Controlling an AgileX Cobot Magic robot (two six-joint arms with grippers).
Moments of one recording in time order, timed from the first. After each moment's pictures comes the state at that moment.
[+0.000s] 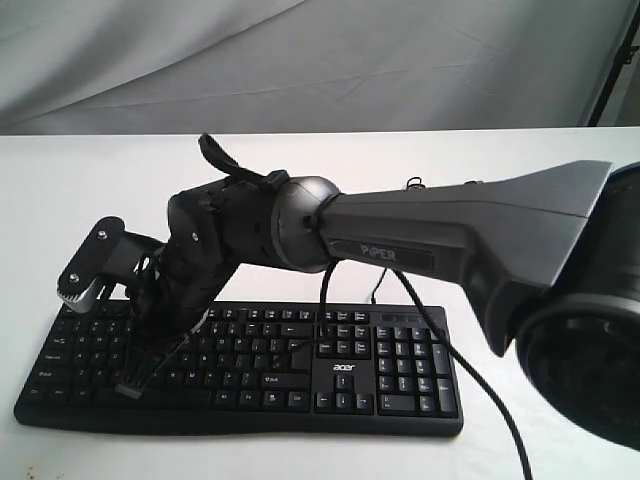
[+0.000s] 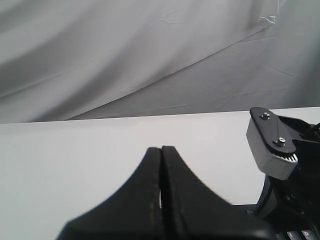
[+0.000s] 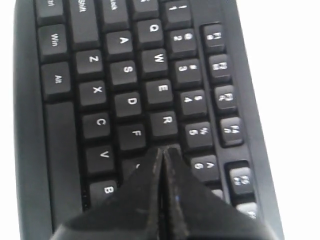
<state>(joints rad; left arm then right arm) 0.04 0.00 0.00 0.03 0.16 -0.02 1.07 2.30 -1.75 0.26 0.63 -0.62</state>
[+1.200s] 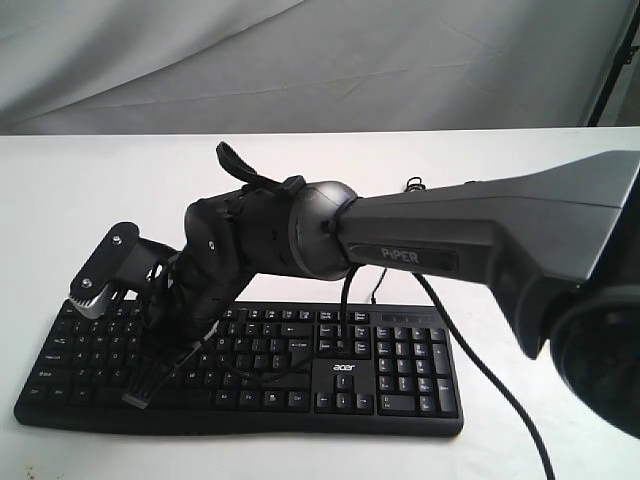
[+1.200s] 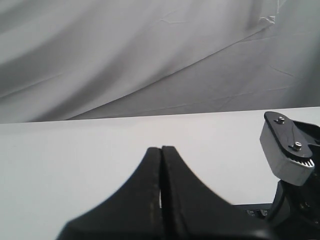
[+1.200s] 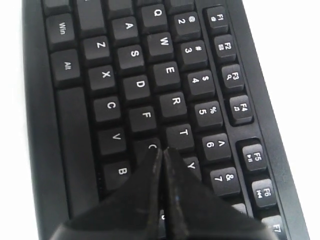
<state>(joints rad) 0.04 0.00 0.00 0.03 0.16 -0.02 1.06 2.25 -1.64 0.31 0.57 -0.63</state>
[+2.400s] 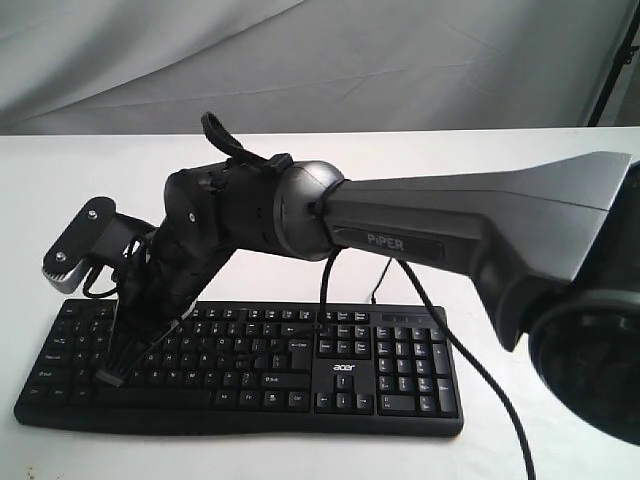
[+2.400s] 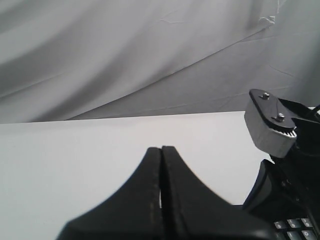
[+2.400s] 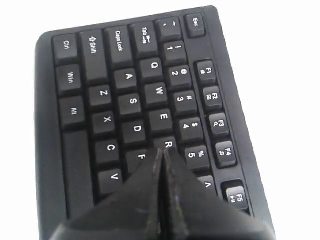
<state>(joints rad) 0.04 0.00 0.00 0.03 0.16 -0.02 1.06 2.28 -1.77 0.33 0.63 -0.64</state>
